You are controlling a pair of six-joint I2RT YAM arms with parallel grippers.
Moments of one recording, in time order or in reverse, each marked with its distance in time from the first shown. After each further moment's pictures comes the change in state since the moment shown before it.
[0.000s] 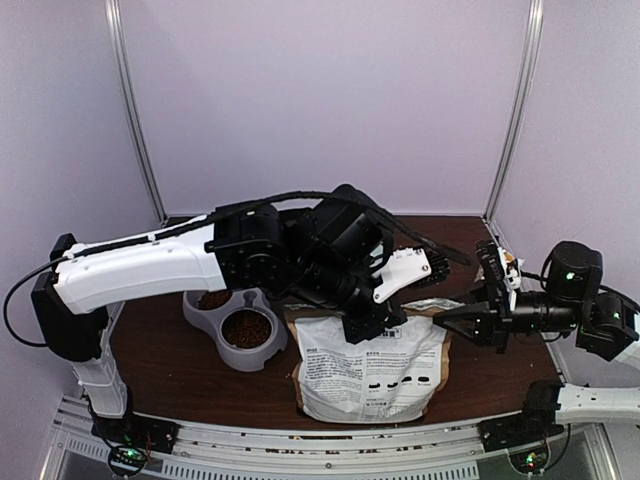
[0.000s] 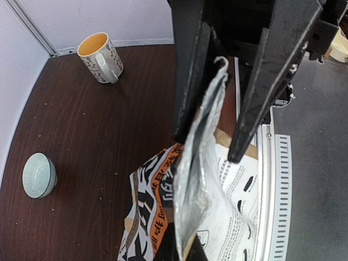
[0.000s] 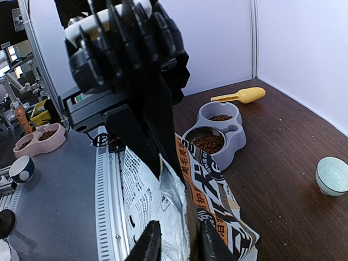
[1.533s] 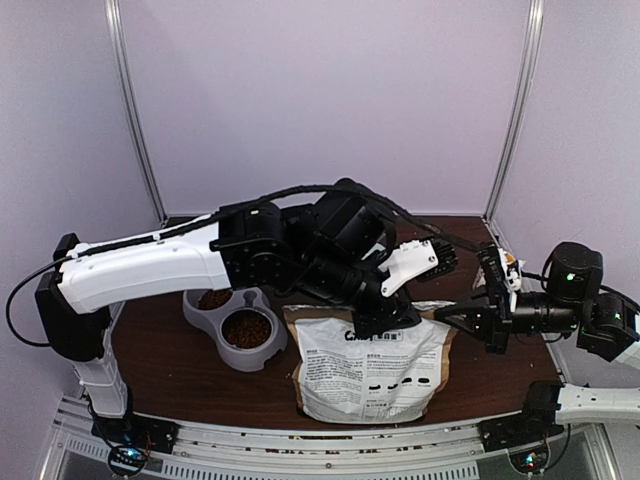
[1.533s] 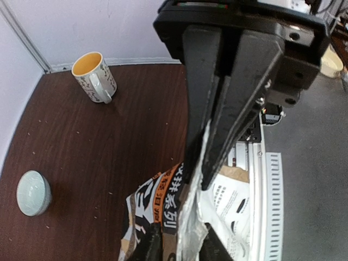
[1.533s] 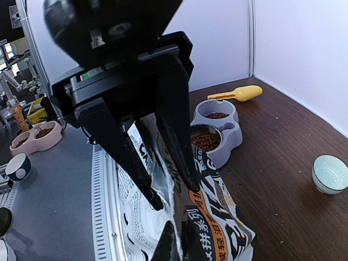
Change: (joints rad) left arm 0.006 0.014 0.010 0.076 0.072 0.002; right arm 0.000 -0.006 -0.001 -0.015 0.015 -0.013
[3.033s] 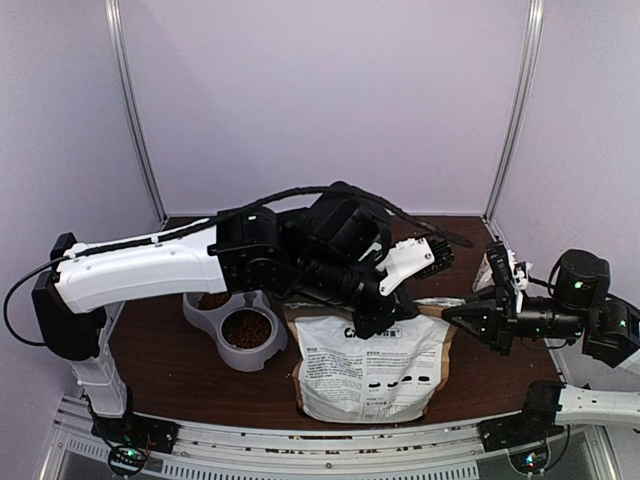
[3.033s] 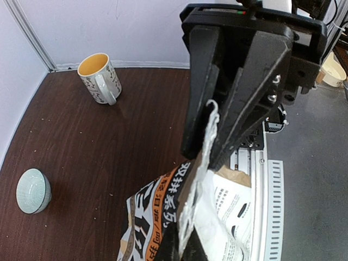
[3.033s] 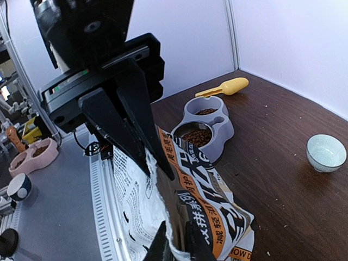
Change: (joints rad) left arm 0.008 -0.027 -0.064 0.073 -0.023 -0.028; right arm 0.000 -0.066 -0.031 -0.029 0.100 0.101
